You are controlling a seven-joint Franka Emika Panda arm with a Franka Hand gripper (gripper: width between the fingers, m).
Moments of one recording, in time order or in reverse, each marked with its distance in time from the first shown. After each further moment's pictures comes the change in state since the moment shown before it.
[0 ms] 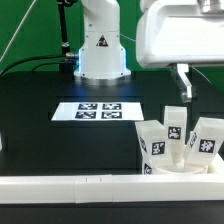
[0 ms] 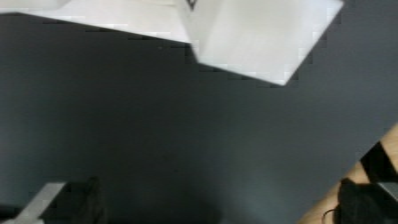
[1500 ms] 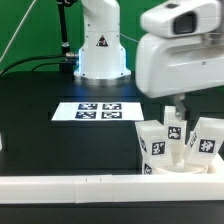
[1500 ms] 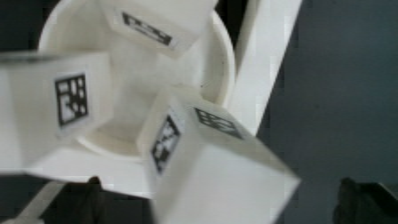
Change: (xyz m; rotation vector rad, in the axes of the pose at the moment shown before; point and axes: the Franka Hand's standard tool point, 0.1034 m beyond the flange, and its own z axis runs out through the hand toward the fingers) arm -0.033 -0.032 0.024 0.080 -0.399 -0.254
